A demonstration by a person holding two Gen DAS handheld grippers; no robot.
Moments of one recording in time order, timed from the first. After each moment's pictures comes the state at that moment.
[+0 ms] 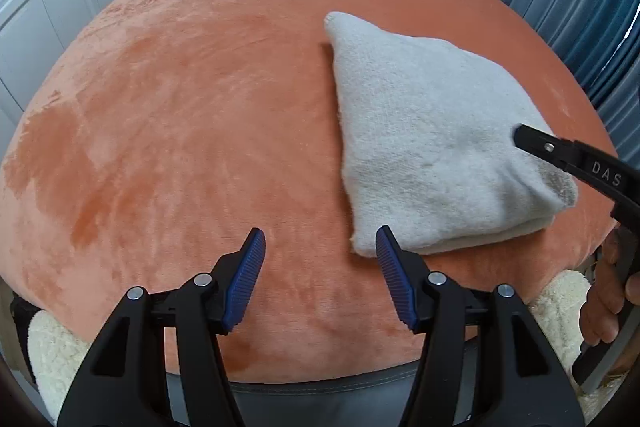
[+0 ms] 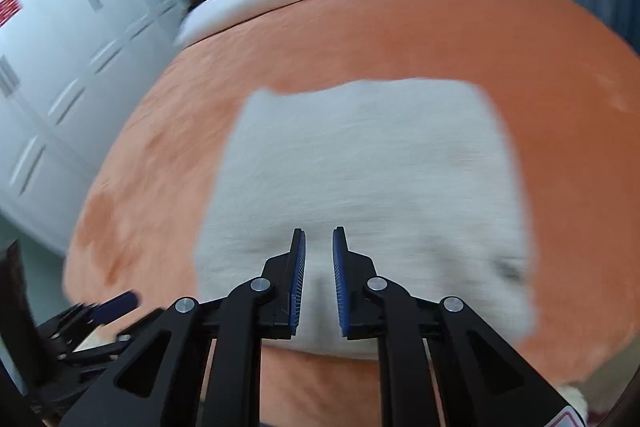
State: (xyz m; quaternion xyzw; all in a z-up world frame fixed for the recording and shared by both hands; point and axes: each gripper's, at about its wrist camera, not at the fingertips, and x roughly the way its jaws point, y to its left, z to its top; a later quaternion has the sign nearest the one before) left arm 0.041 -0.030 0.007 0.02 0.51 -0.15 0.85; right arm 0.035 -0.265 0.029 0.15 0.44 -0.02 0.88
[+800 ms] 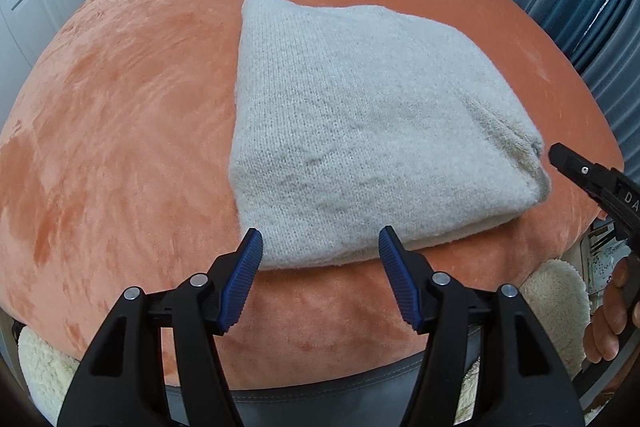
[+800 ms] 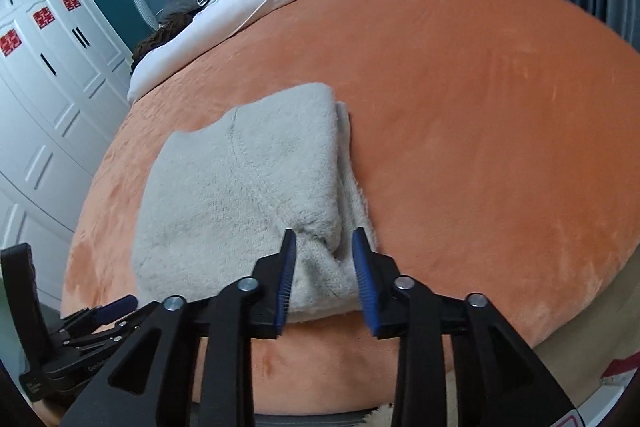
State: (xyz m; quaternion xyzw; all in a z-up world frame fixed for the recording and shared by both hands) left arm 0.039 -0.102 -0.004 0.06 0.52 -0.19 0.83; right arm -0.020 -0.339 0.018 0.24 0.41 -0.07 0.88
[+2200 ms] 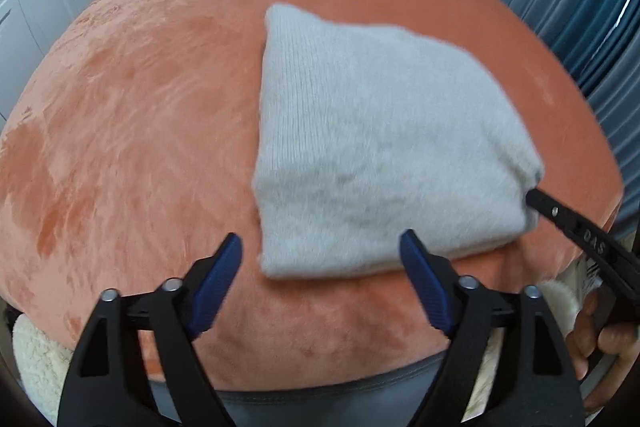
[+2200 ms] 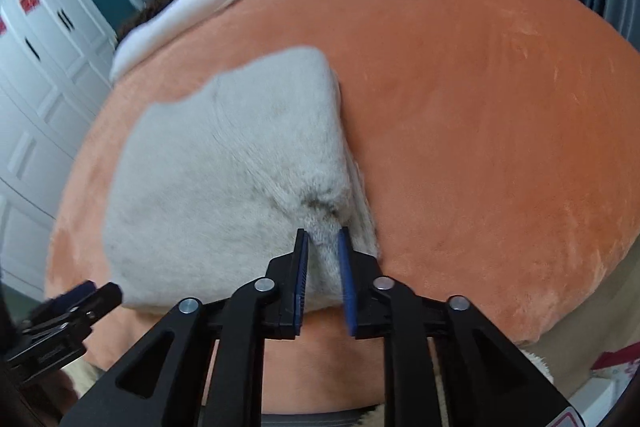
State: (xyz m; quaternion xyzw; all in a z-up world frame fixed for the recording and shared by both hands) left arm 0.043 -0.091 0.011 0.02 0.51 -0.17 0.85; right arm -0.020 -0.337 0.011 0.23 0.44 -0.09 0.86
